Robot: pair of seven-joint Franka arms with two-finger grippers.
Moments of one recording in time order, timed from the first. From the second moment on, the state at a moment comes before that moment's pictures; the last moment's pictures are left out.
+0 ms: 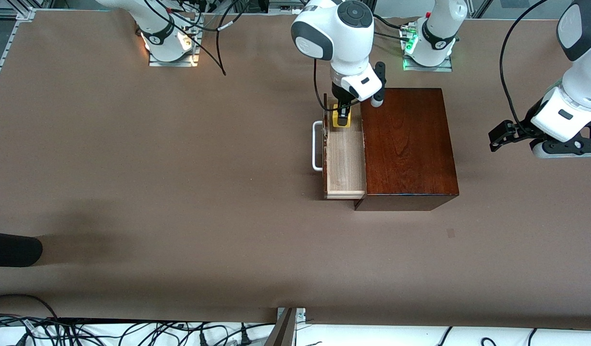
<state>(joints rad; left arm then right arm) -0.06 0.01 0.02 -1.79 0.05 1.84 -0.09 0.98 0.80 0.07 -1.04 -0.12 1.97 -0.40</state>
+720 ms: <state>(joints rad) -0.06 0.01 0.02 -1.79 0.05 1.84 -0.08 0.99 0.87 0.06 -1.04 -0.16 2.01 -0.47</state>
